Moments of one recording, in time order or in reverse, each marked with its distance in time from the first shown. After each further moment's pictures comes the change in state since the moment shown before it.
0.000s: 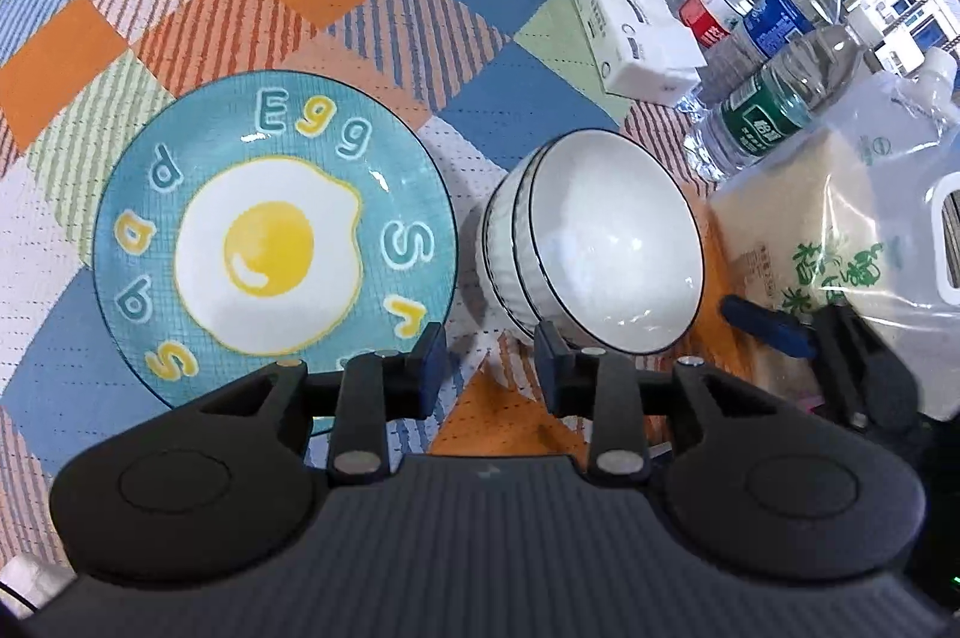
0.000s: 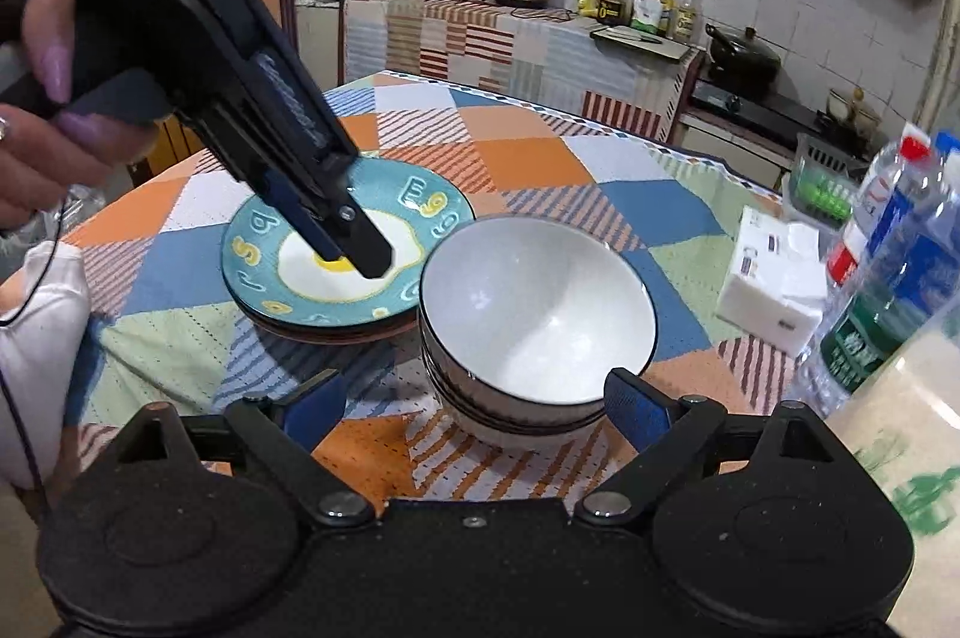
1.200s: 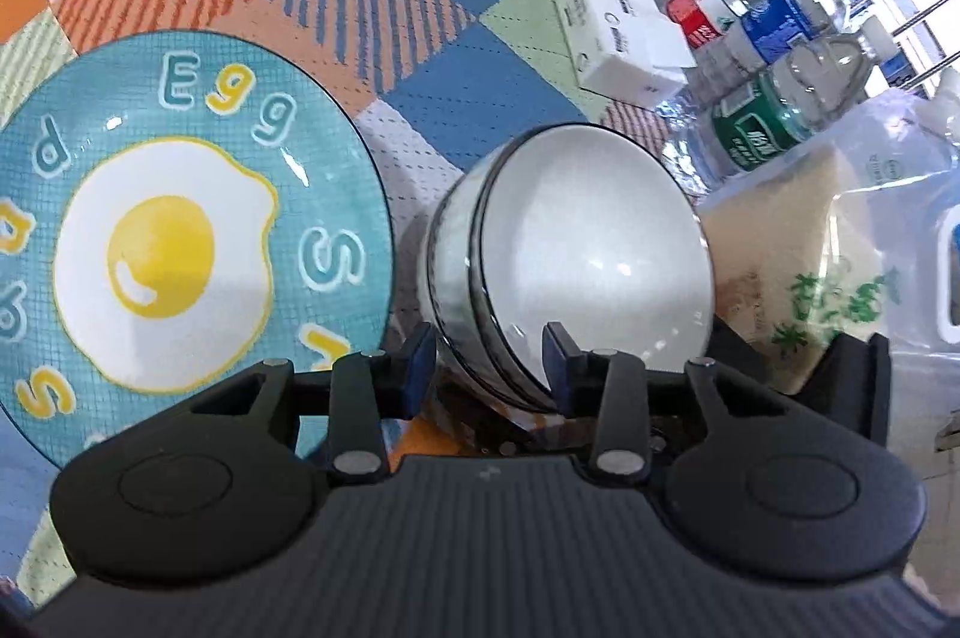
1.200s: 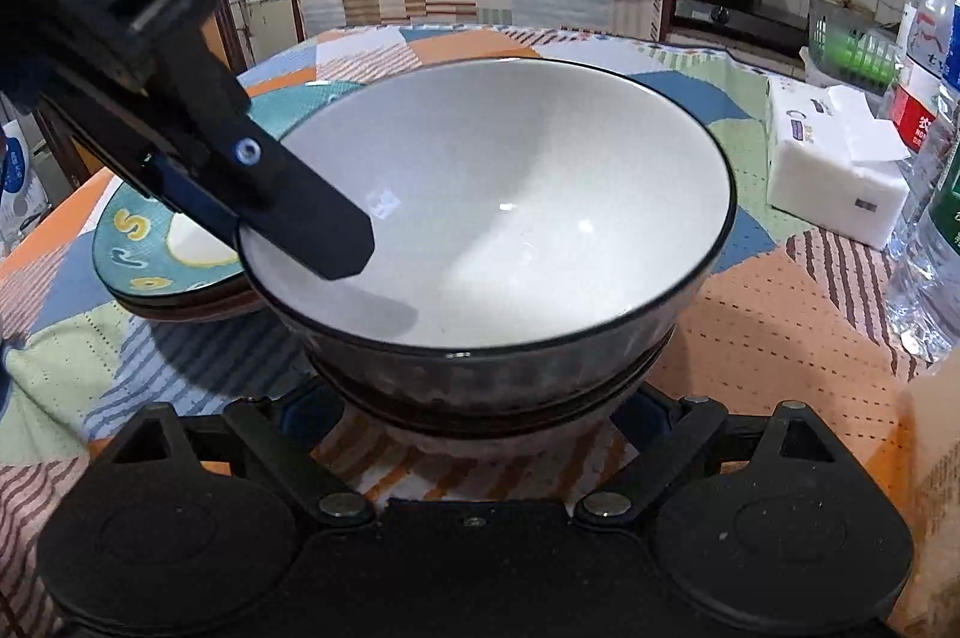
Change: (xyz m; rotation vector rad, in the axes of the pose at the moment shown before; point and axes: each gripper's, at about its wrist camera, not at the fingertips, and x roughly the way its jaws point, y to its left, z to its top) left arm 0.057 -0.003 0.007 -0.047 -0.008 -0.090; right arm 0.097 -0.029 -0.027 0.143 0.029 0.050
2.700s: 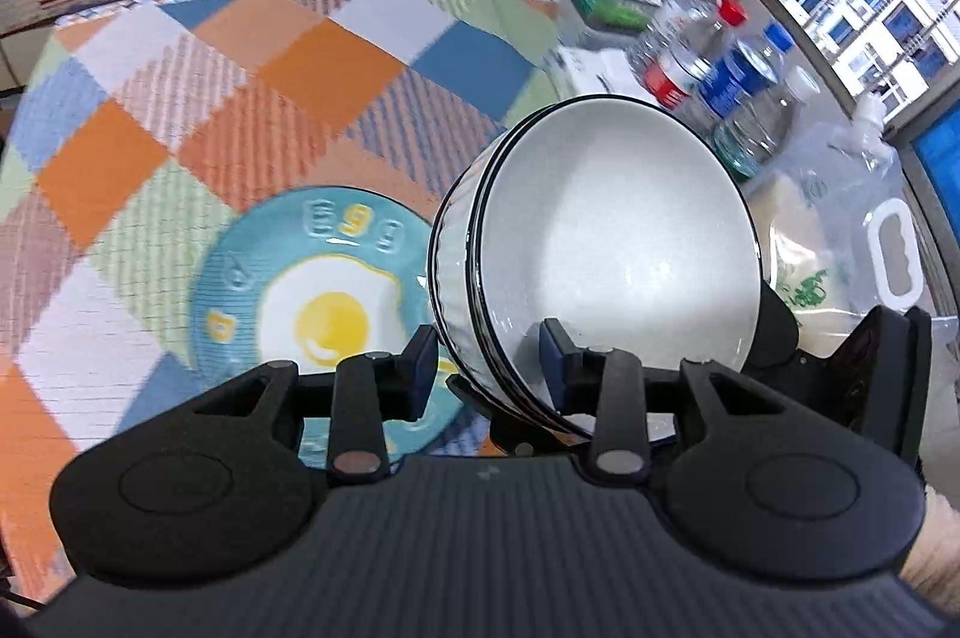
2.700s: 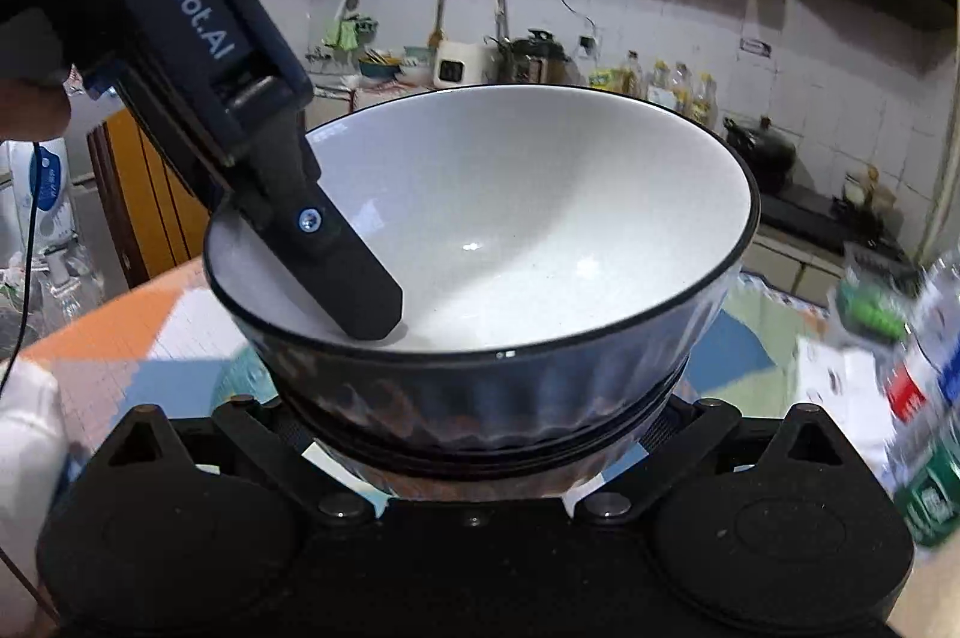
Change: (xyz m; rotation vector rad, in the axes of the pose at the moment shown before) left arm -0.142 -0.002 0.022 0.134 -0.070 0.104; right arm -0.057 0.074 0.084 -0.189 -0.241 0.009
